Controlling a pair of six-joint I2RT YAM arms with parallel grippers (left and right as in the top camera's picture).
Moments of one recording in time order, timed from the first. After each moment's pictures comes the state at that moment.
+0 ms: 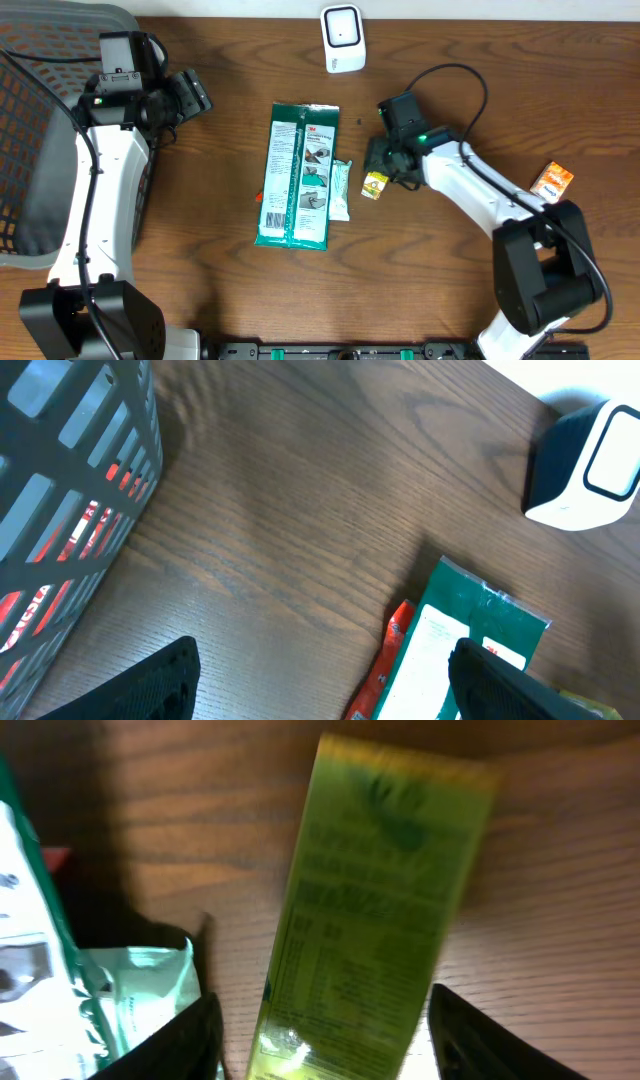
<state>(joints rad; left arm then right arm) 0.08 1.61 1.45 -0.79 0.13 -0.40 0.42 1.84 1.20 -0.56 -0.01 0.65</state>
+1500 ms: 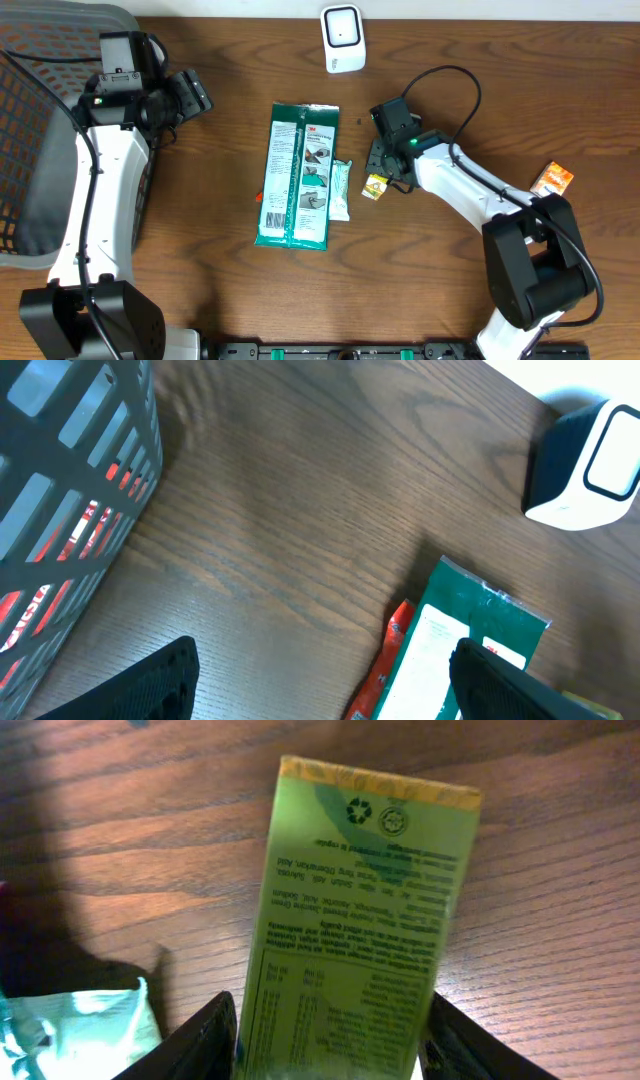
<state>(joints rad) 0.08 1.61 1.45 -0.79 0.13 -0.40 0.44 1.88 1.19 -0.53 0.09 0.70</state>
